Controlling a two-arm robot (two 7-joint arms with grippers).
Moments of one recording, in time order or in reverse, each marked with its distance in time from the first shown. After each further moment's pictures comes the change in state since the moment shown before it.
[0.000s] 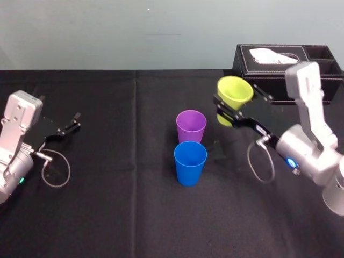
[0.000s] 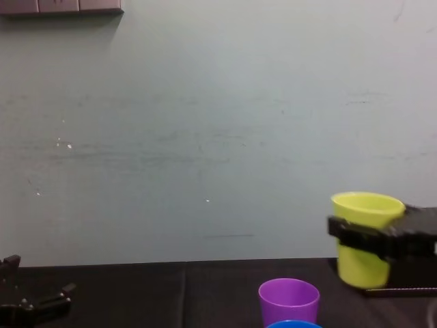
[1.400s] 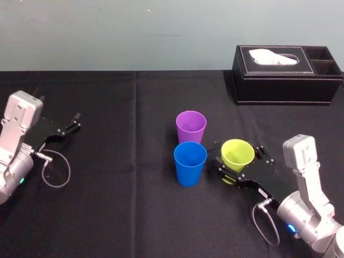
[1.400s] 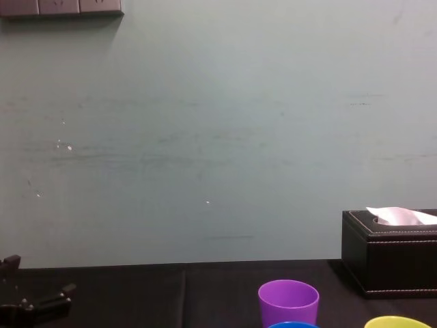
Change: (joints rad) left arm 0.000 0.000 0.000 0.000 0.000 0.000 0.000; right arm -0.212 0.038 -0.046 0.035 0.014 -0.156 -0.094
